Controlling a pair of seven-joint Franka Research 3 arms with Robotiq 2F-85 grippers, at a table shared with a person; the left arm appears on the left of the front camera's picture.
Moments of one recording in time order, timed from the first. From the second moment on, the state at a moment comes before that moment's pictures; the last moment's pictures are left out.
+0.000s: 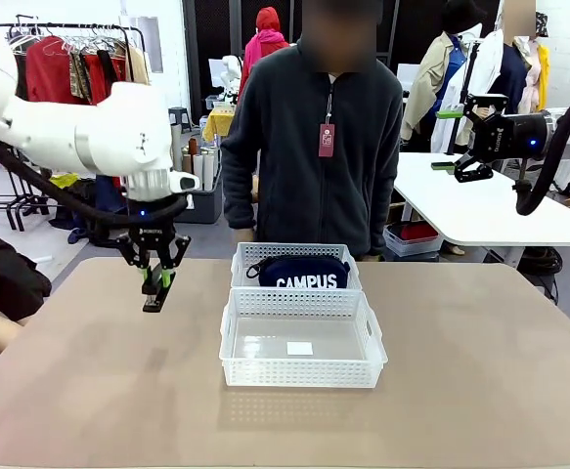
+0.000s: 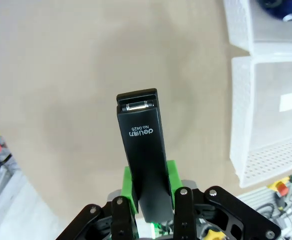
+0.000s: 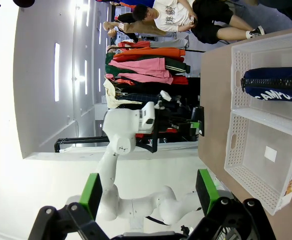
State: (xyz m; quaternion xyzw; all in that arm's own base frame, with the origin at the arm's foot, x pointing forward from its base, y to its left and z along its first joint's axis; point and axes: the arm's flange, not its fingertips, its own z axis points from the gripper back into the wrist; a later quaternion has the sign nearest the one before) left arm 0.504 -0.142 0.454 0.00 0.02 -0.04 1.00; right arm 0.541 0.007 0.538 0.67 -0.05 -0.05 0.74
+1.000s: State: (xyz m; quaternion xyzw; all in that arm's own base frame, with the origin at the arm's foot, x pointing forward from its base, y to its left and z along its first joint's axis) left arm 0.497 -0.126 0.645 0.01 -0.01 -0.01 1.00; right arm 0.541 0.007 0.538 0.67 -0.05 -0.05 0.74
